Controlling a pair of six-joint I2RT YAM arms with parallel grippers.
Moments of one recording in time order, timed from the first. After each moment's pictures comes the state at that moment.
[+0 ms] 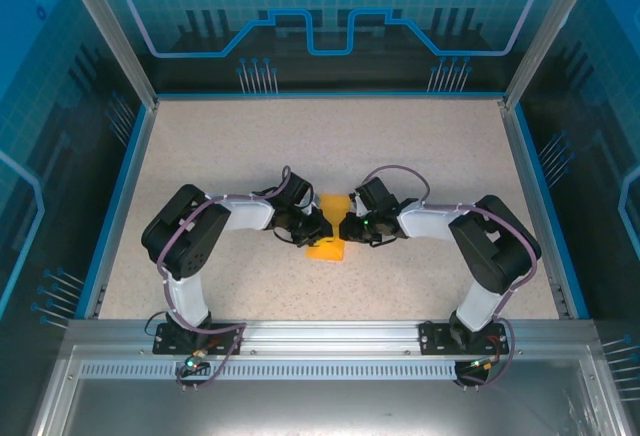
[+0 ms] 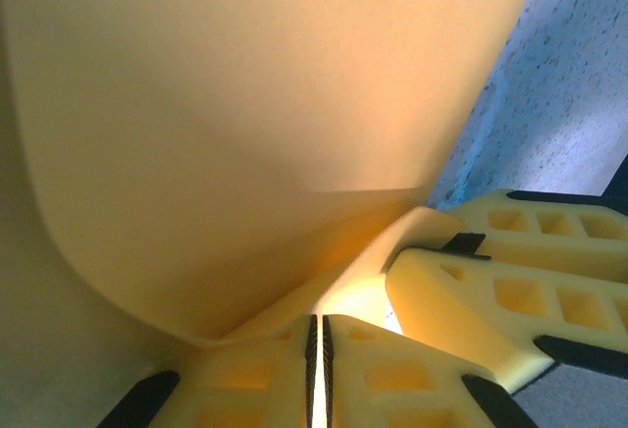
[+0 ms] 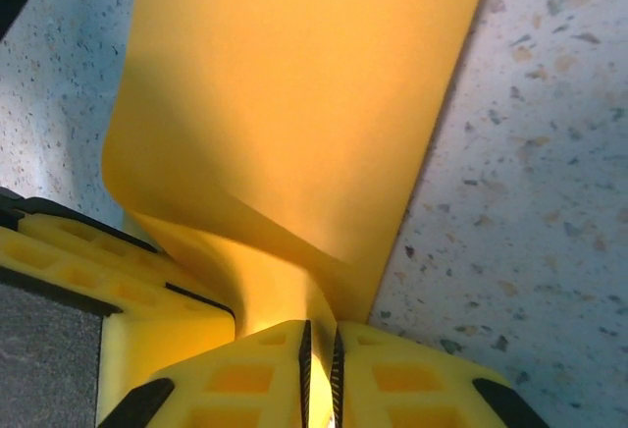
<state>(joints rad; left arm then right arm) -0.55 1.85 0.91 -0.13 0.62 -0.95 0.61 1.71 0.81 -0.15 -0.33 0.66</state>
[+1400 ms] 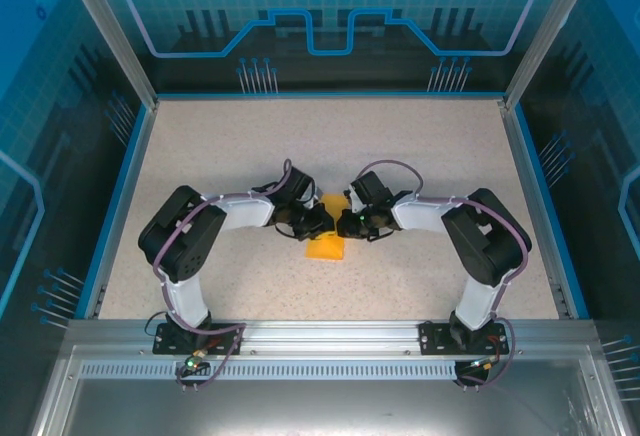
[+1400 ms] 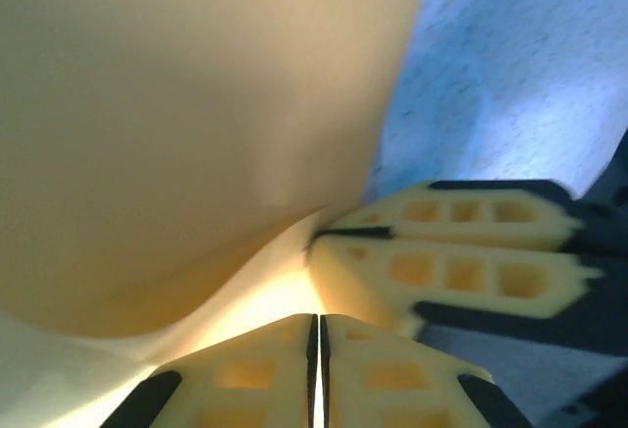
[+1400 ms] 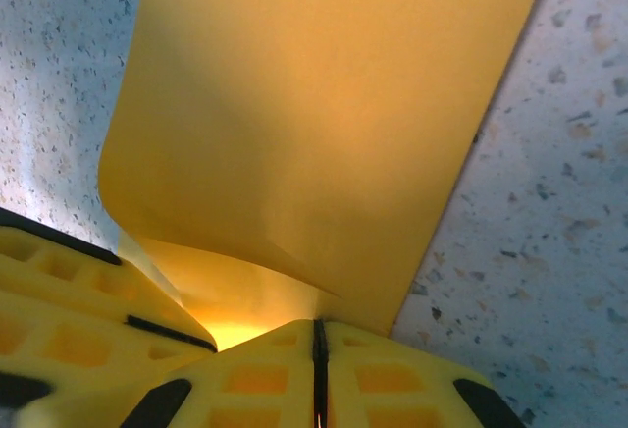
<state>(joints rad) -0.56 1.83 0.96 -0.16 0.59 -0.92 0.60 1.79 0.90 -0.22 -0.35 0.57</state>
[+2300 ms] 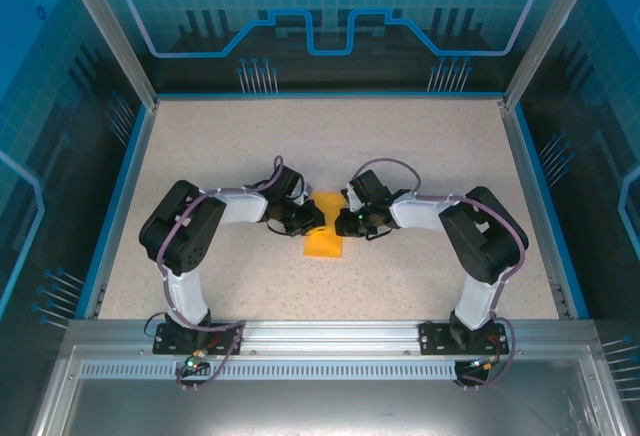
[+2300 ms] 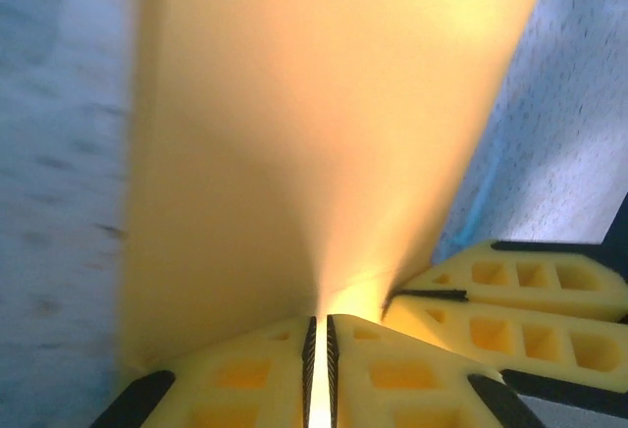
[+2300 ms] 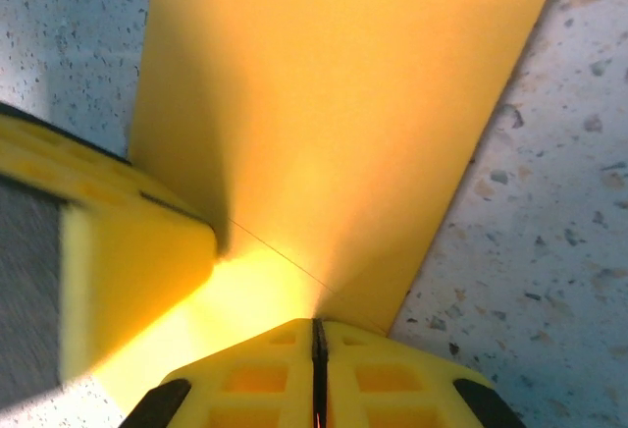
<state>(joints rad) -0.45 1.87 0.93 -0.12 0.58 -0.85 0.60 1.81 0.92 -0.21 -0.35 0.53</state>
